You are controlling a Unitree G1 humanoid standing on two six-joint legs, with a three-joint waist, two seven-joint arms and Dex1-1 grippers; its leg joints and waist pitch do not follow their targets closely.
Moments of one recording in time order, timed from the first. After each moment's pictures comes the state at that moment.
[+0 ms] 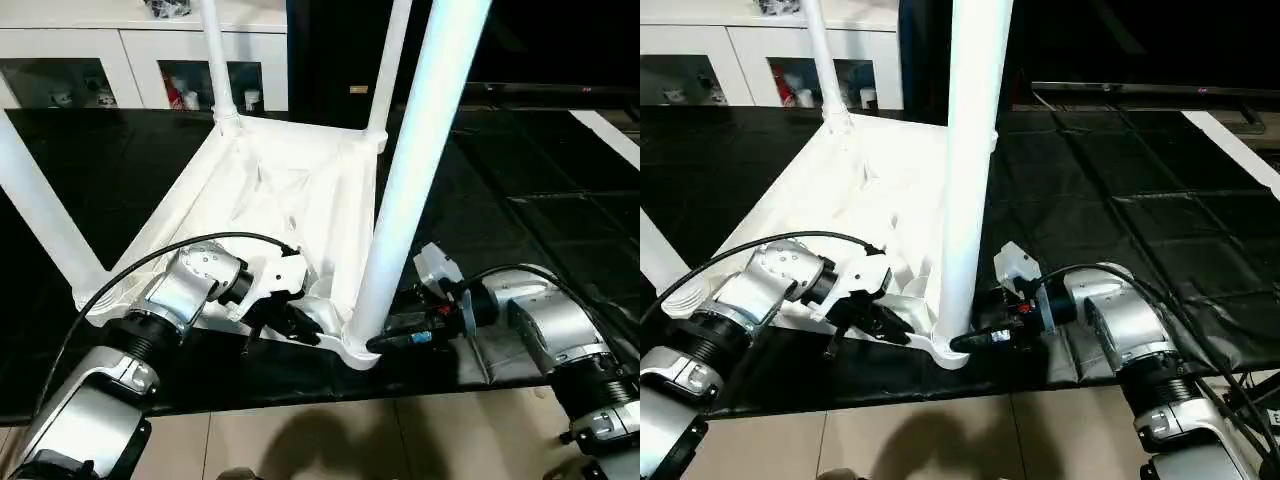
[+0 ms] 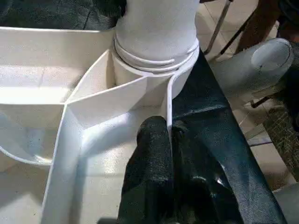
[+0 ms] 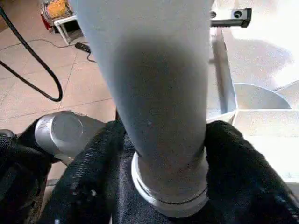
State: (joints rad) left arm -0.70 0.40 -0.40 0.67 0.04 -0.02 -1.52; right arm -0.50 -0.45 0.24 0.42 0.23 0.23 1.49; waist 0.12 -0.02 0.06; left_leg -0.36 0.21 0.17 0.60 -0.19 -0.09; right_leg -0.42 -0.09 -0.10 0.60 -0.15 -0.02
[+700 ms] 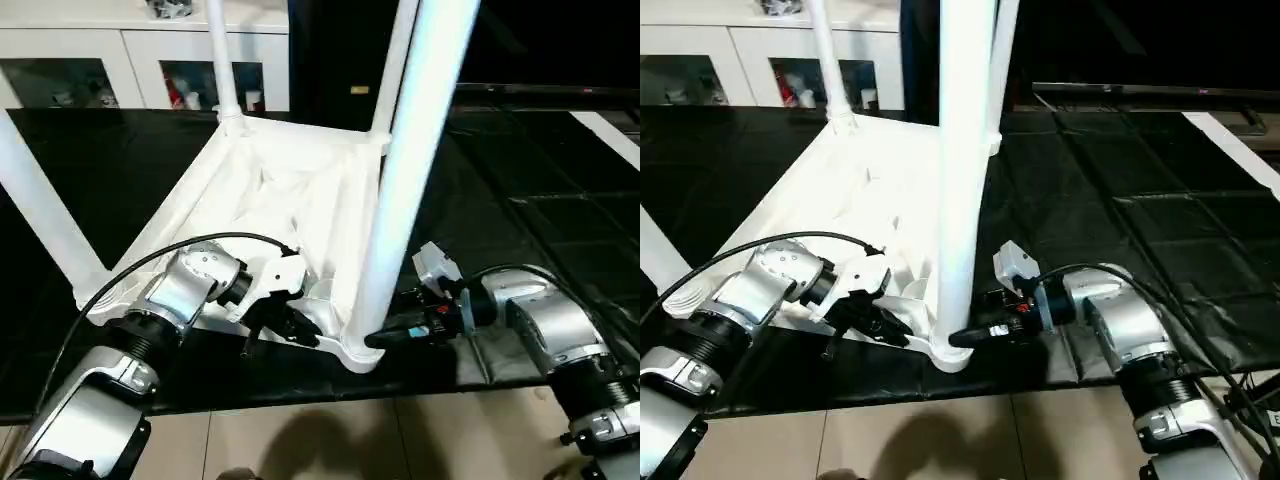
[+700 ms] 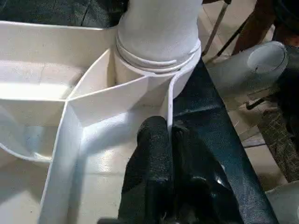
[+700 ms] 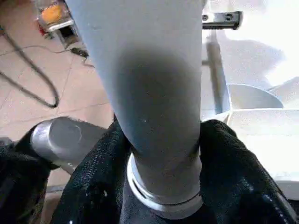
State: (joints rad) left arm -0.71 0.39 -0.39 0.68 0.04 0.04 -1.50; right arm -0.49 -0.42 0.22 0.39 0.23 0.29 1.41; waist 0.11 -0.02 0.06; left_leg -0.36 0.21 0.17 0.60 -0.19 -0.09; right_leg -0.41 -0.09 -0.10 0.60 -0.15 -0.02
